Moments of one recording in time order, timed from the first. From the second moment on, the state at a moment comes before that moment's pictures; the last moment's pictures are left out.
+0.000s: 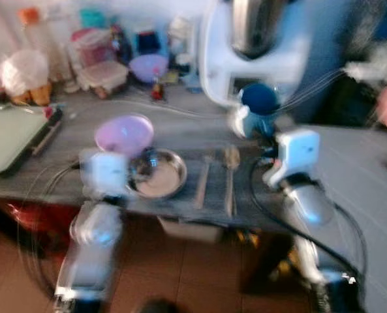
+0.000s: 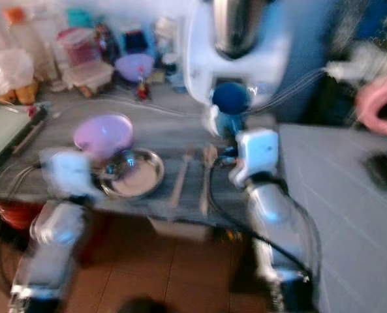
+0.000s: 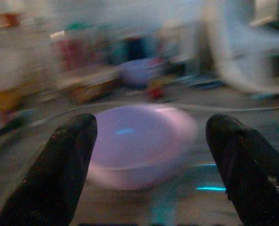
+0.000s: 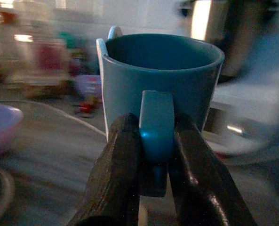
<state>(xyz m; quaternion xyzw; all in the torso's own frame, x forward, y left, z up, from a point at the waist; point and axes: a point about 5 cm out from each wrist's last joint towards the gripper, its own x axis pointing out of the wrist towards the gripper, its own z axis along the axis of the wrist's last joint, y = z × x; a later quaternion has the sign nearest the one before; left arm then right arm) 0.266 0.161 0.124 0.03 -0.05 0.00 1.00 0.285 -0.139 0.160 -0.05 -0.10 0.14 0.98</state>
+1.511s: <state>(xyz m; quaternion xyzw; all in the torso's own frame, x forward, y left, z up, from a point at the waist) 0.221 0.182 0.113 0.06 0.01 0.04 1.00 0.337 -0.134 0.142 -0.05 -0.03 0.22 0.97</state>
